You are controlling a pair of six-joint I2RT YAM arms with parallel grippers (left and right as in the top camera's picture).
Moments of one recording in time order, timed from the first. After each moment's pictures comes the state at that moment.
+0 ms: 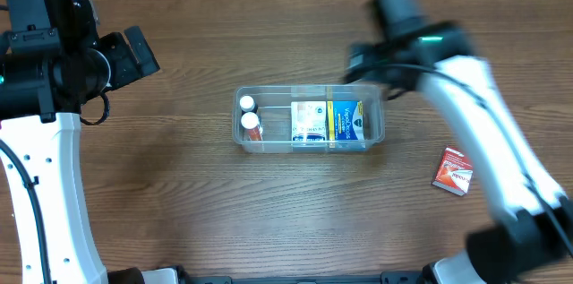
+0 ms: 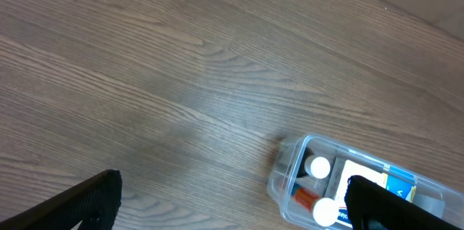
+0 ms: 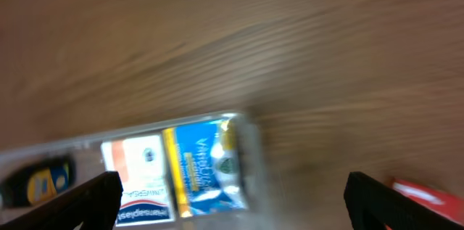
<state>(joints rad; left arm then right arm) 0.14 1.51 1.89 -1.36 0.07 -0.31 0.27 1.68 1.72 -1.20 0.11 0.48</state>
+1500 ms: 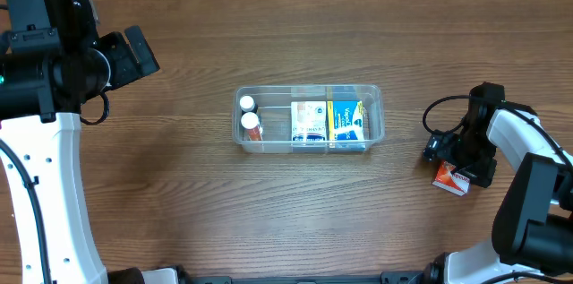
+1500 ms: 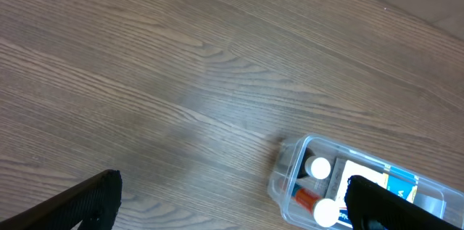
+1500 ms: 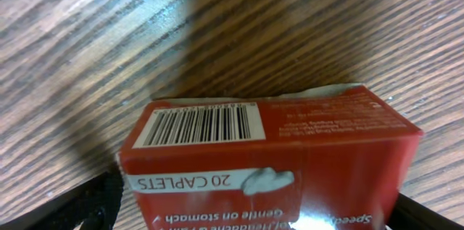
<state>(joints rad) 0.14 1.51 1.89 -1.35 0.07 -0.31 -0.27 1.75 0.97 -0.88 0.03 0.26</state>
